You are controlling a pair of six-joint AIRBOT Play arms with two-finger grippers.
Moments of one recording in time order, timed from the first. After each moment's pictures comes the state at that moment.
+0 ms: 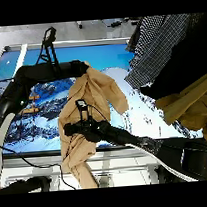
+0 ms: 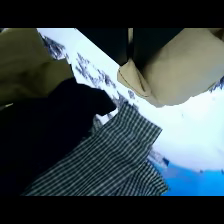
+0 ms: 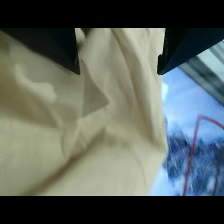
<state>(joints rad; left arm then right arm) -0.37 -1.34 1.48 -2.32 0.79 1.89 0.99 -1.60 1.15 1.92 -0.17 -1.23</state>
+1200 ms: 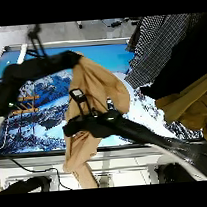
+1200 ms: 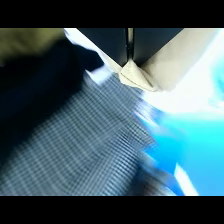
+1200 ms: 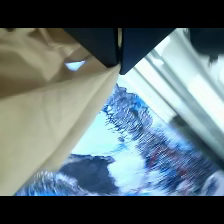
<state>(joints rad) -0.26 -1.27 1.49 -2.31 0.70 1.87 0.93 -1.28 1.25 1.90 -0.65 -1.48</state>
